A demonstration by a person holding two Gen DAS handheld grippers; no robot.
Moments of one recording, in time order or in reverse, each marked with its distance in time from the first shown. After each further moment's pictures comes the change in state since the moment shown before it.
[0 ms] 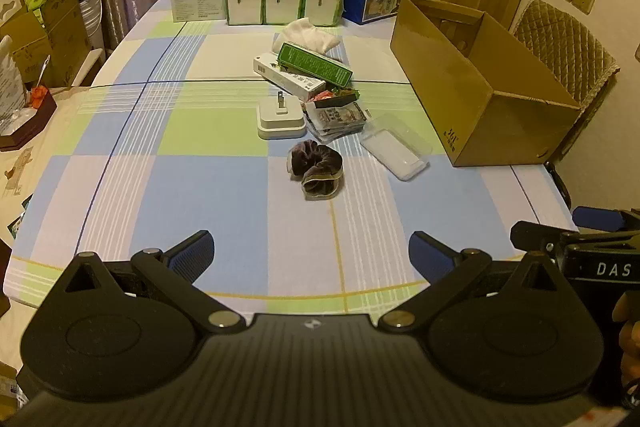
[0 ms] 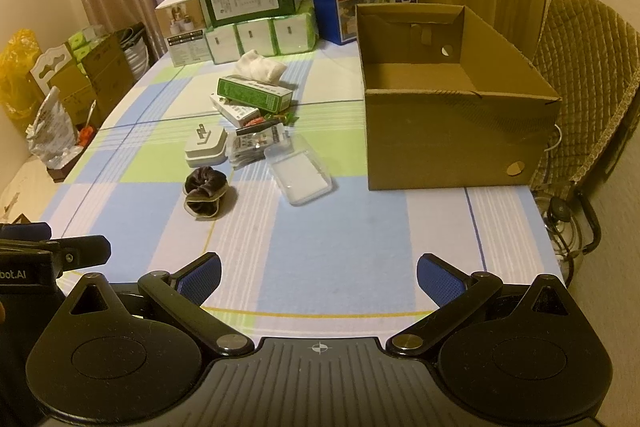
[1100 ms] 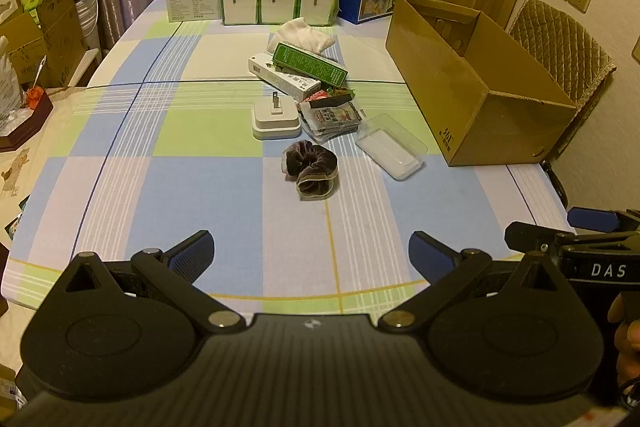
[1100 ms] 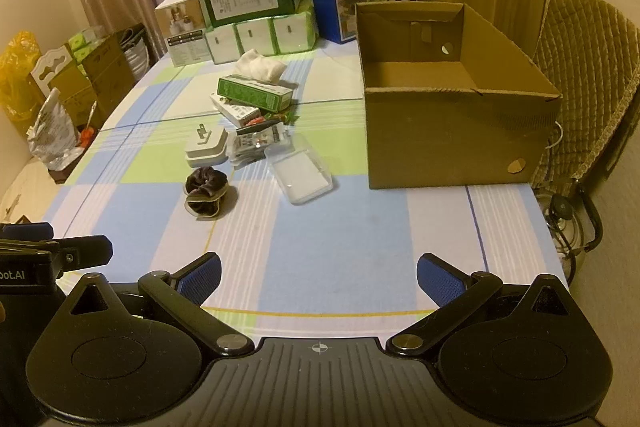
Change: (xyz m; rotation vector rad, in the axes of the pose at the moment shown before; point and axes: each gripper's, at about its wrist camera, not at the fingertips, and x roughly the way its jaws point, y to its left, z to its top) left arm 0.000 -0.003 0.001 0.002 0.002 -0.006; right arm 0.000 0.000 0.000 0.007 0.005 0.001
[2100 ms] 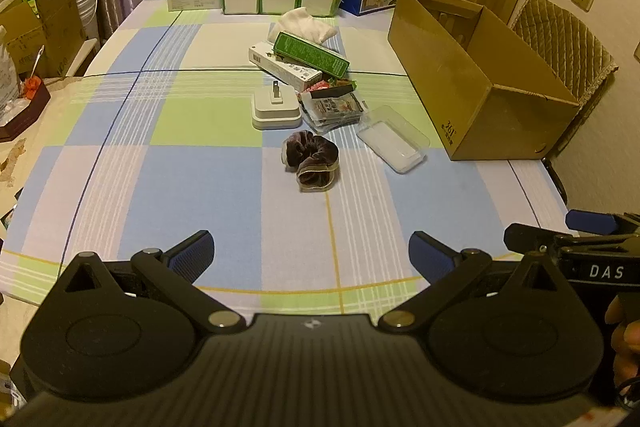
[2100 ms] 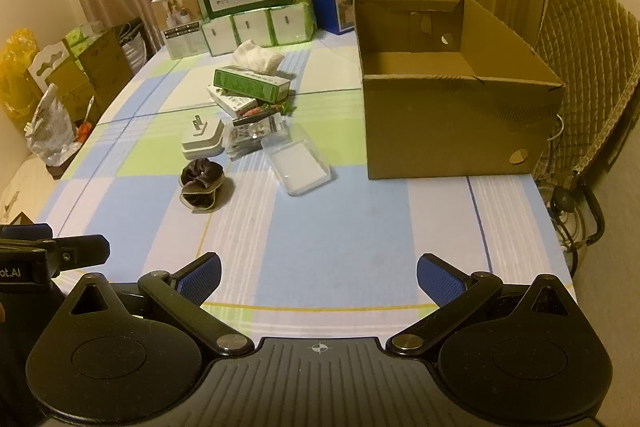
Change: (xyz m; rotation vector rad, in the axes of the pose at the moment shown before) left arm 0.008 0.003 -0.002 -0.020 0.026 -0.007; right arm 0.008 -0.003 -0.003 0.007 0.023 -0.001
